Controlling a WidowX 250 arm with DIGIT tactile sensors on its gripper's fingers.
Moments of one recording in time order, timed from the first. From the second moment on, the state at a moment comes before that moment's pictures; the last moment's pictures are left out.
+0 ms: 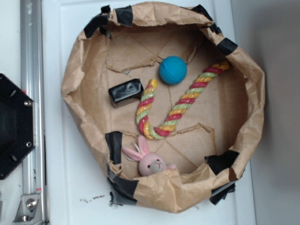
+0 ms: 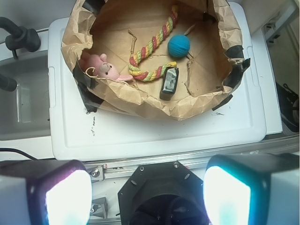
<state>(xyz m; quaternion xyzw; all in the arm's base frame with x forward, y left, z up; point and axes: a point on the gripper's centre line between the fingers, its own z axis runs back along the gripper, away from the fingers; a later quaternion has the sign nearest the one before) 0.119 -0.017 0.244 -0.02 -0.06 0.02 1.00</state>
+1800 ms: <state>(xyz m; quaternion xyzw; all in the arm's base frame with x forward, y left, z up) 0.209 0.014 0.057 0.07 0.10 0.08 0.99</state>
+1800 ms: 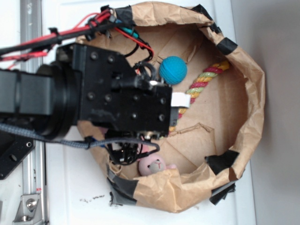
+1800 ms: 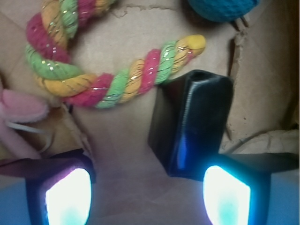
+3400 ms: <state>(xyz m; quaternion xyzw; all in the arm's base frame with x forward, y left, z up) 0.228 0.044 0.016 0.05 0.11 0.11 0.99</state>
